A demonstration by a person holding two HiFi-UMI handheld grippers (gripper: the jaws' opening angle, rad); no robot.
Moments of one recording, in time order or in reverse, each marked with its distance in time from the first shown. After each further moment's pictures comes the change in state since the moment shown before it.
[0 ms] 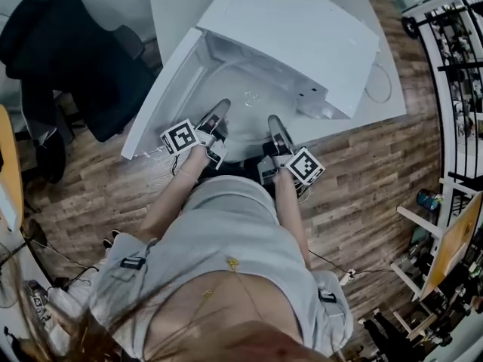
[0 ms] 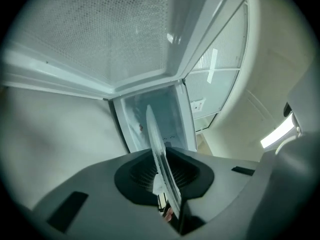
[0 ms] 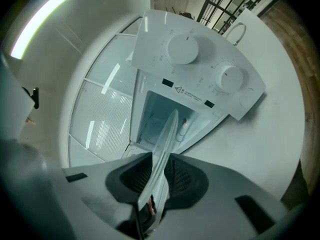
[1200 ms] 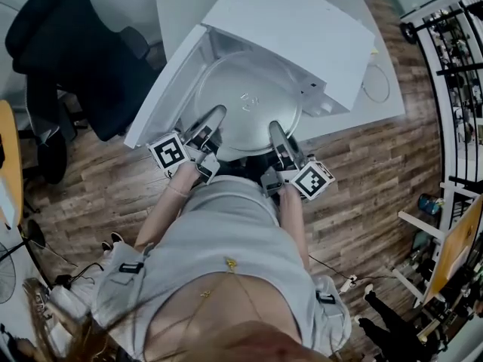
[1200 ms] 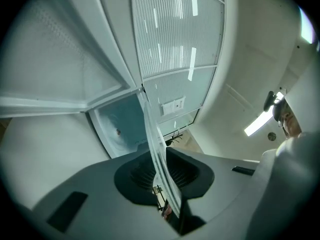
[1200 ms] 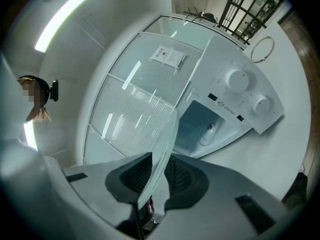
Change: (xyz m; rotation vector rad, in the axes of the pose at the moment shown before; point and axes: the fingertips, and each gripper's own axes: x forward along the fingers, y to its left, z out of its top) left arm -0.051 -0.087 -0.003 0.154 0.005 -0.131; right arm -0.034 0.084 0.004 -0.119 0.021 0.118
